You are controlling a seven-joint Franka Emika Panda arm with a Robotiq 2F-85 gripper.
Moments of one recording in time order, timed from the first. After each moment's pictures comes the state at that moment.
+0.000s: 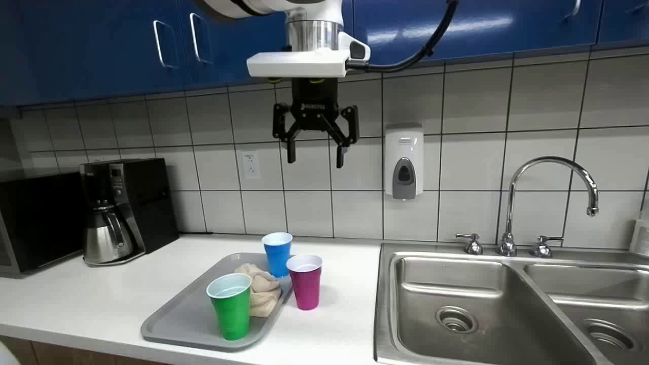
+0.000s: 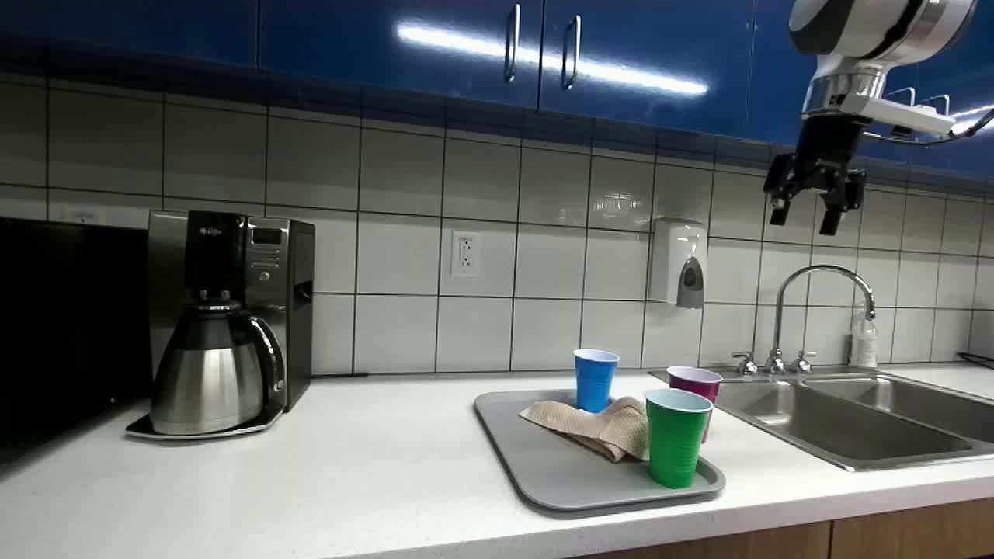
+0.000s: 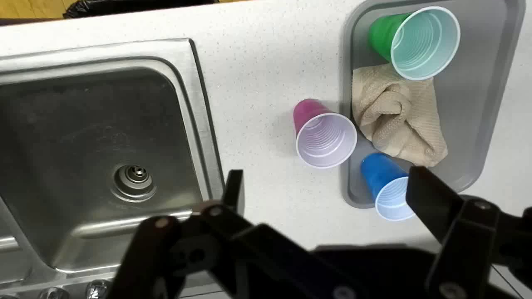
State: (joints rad) arm -0.07 -0.43 -0.33 -2.21 -0.01 1.92 -0.33
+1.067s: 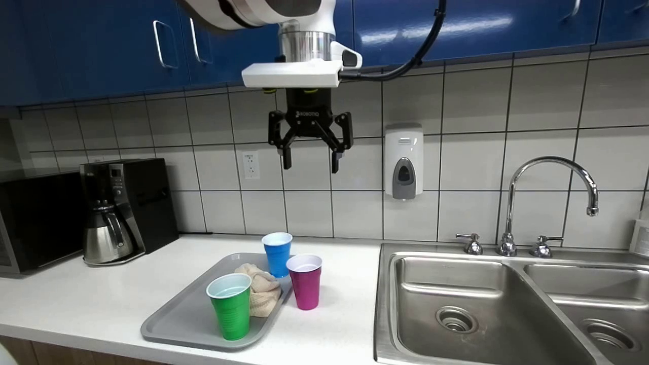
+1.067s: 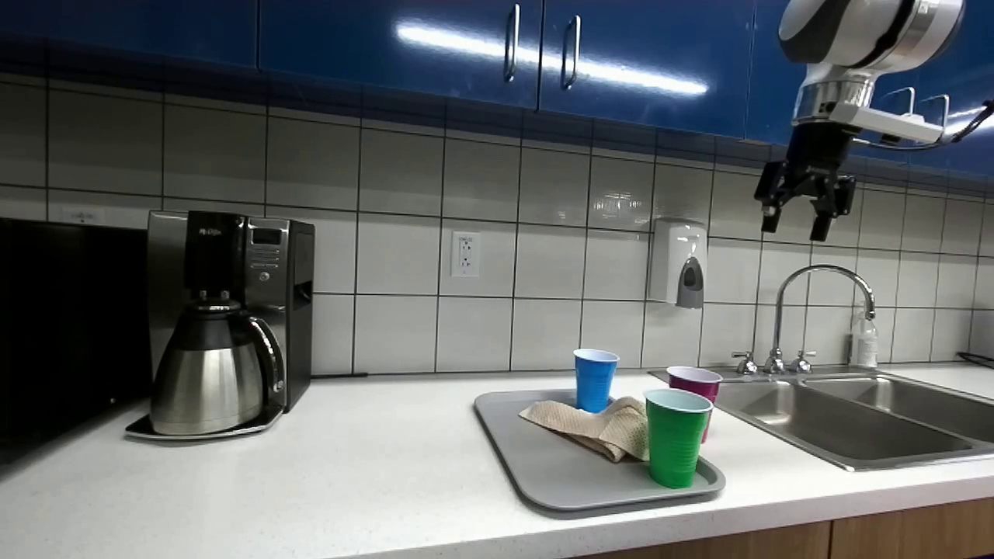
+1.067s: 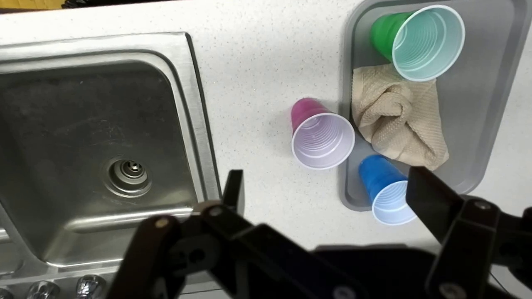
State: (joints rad) arm -0.08 -0.43 -0.30 -2.25 -0.01 1.96 -0.33
